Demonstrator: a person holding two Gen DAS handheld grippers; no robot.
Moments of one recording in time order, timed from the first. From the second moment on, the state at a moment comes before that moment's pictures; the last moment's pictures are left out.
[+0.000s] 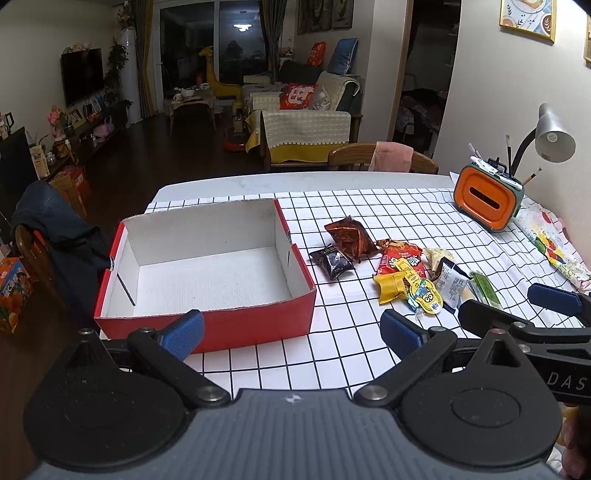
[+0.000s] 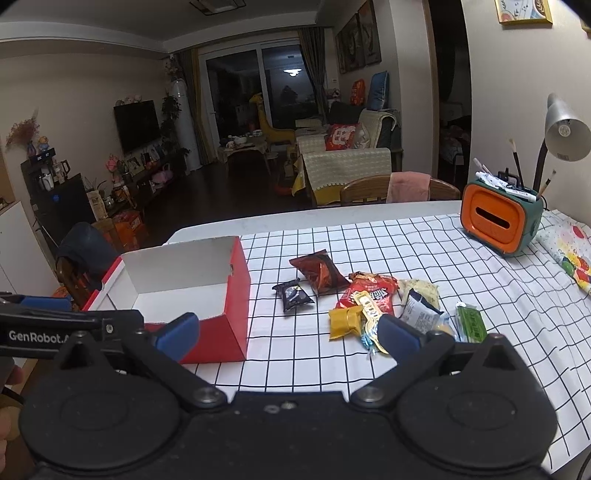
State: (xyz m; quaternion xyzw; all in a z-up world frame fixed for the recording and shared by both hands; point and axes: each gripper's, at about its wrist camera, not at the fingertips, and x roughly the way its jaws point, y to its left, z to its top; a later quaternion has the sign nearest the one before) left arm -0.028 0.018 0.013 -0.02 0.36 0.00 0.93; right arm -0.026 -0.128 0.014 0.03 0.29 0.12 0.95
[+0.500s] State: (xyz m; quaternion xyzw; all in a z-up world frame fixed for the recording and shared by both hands) left arm -0.040 0.019 0.016 -0.02 0.36 0.00 0.93; right arm -0.035 -0.126 0.016 0.02 0.29 0.12 0.95
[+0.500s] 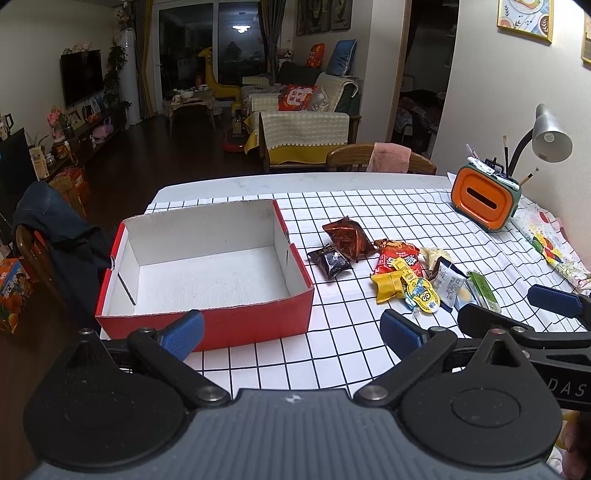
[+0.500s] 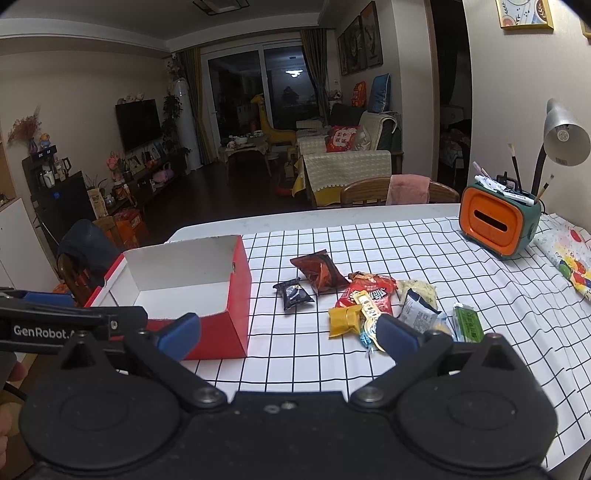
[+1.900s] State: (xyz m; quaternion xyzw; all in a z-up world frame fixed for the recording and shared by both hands) left arm -0.041 0.003 0.009 -0.02 0.37 -0.02 0.93; right arm -0.044 -0.142 0.014 0.02 0.29 0.11 0.95
